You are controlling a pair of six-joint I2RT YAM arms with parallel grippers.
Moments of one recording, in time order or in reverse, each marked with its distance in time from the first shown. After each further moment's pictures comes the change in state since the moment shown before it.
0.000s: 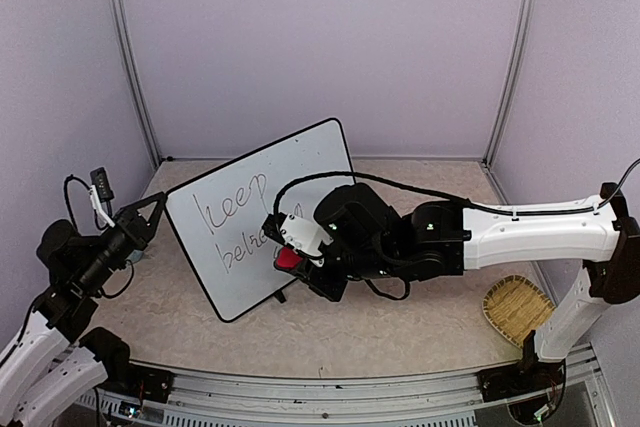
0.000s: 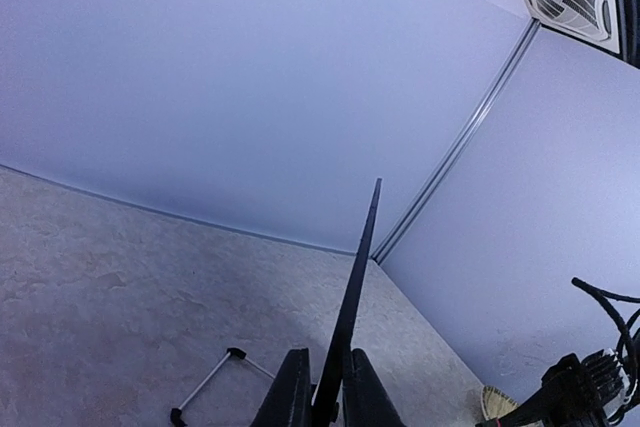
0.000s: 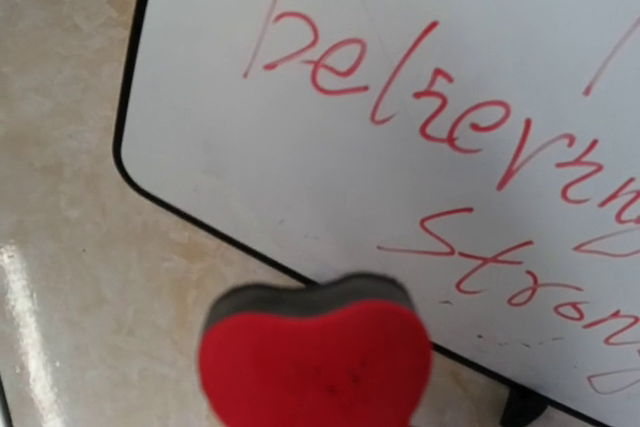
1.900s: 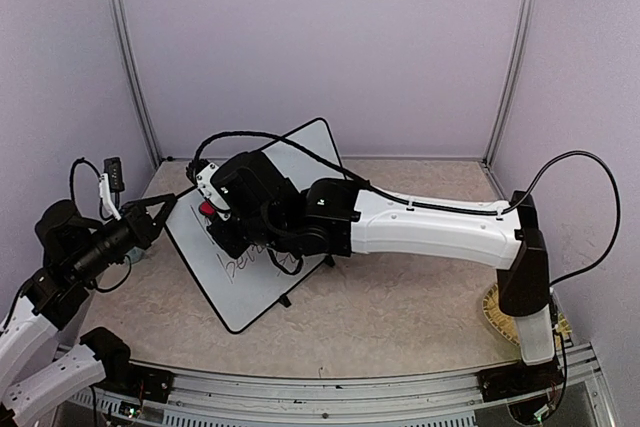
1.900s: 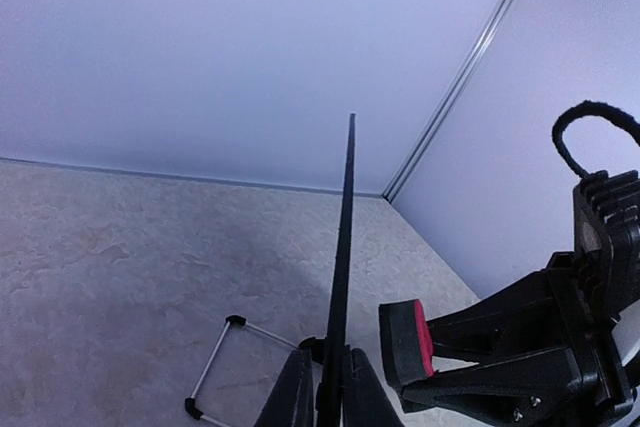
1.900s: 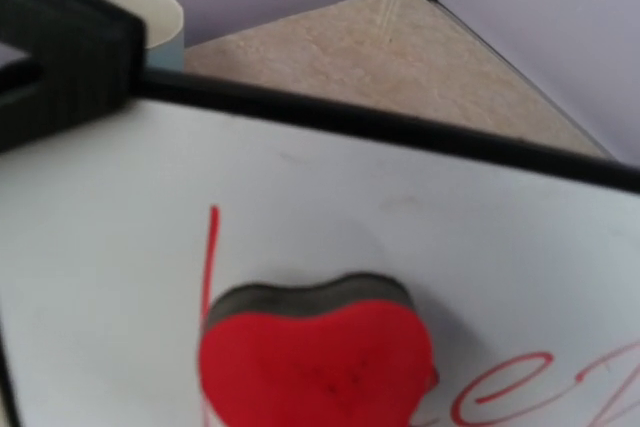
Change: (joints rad) left arm -0.063 0.076 0.152 -0.230 0.015 0.126; right arm 0.022 0.517 0.752 -0.053 0.208 0.118
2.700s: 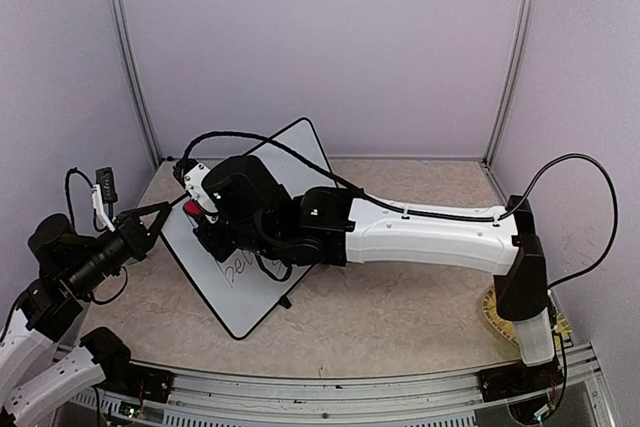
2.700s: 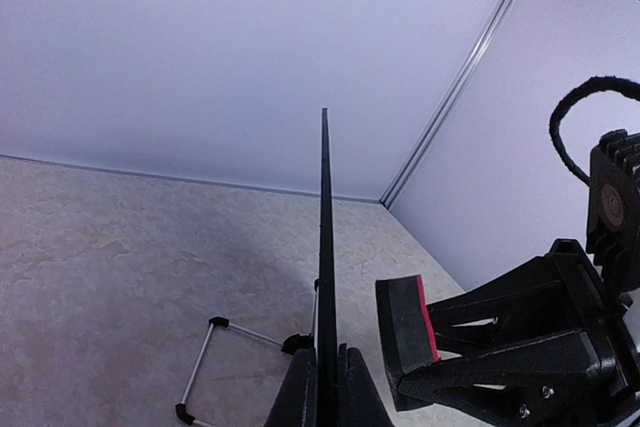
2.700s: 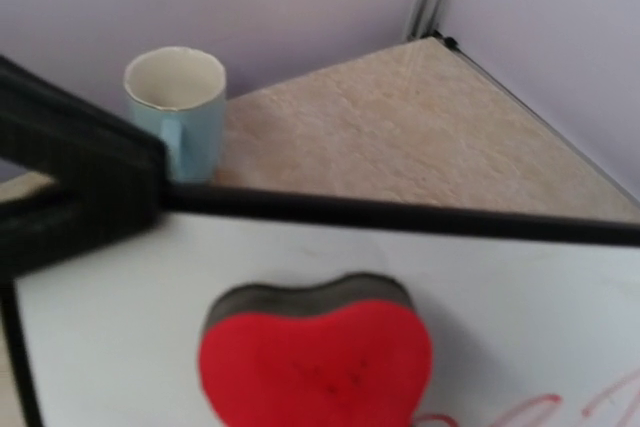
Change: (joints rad) left arm -0.084 -0.124 -0.029 -0.068 -0.092 -0.008; right arm 0.031 0.015 0.008 0.090 0.005 -0.002
